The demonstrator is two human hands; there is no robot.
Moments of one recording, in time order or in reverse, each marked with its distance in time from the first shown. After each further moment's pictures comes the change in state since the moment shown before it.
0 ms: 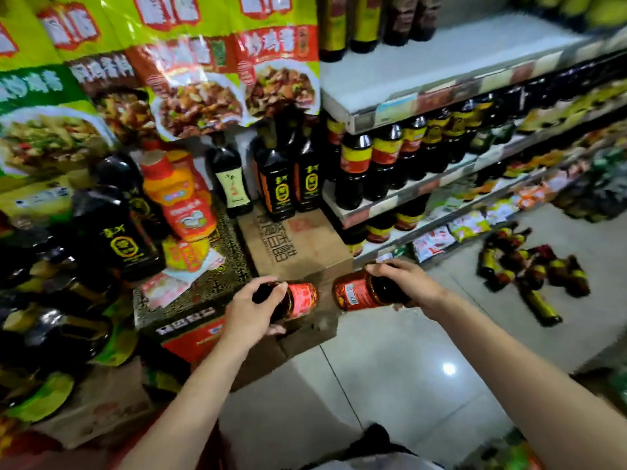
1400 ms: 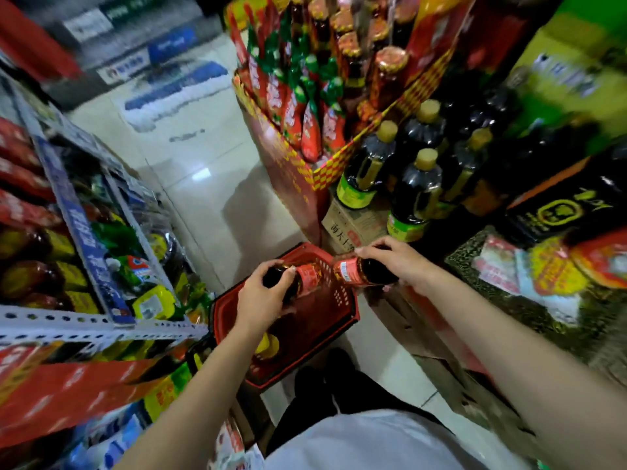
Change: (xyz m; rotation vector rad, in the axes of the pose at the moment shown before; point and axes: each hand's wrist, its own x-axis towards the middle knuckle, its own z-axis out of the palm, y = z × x) left_hand -0.128 -0.220 -0.216 -0.597 1.198 -0.550; right_hand -0.001 -0.076 0.483 -0.947 -1.138 -0.184
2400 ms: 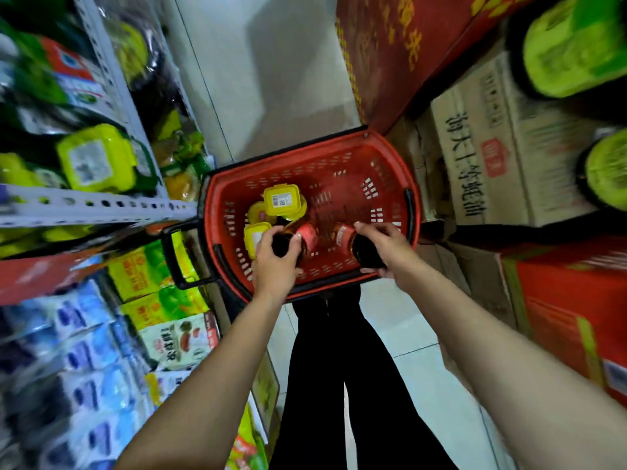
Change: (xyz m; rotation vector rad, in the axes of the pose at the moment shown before) left_hand 0.145 -0.257 0.043 -0.140 0.243 -0.425; right_hand 0.223 0.139 0.185 0.089 -0.077 0.391
